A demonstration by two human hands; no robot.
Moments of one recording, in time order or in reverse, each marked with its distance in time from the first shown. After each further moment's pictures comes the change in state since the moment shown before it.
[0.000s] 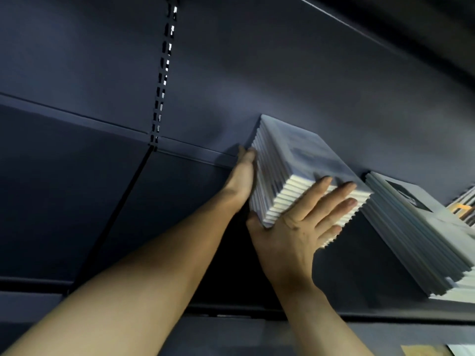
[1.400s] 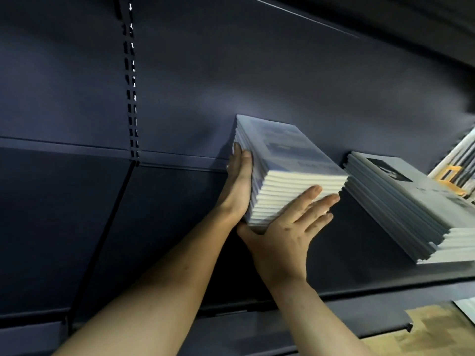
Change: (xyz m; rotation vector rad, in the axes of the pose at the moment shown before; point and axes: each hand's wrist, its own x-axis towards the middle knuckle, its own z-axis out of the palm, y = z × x) left_hand -0.059 0.006 0.016 0.287 -0.049 0.251; right_hand -0.010 0.015 -0.005 0.065 -0.217 0.168
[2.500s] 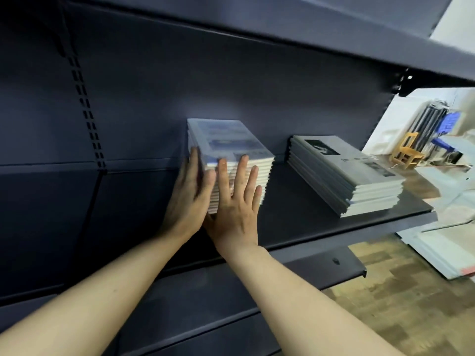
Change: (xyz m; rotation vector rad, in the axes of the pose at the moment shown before) left_hand -0.103 0.066 0.001 0.632 -0.033 0.202; right_hand -0.018 -0.012 -0.049 -0.184 -0.073 -0.240
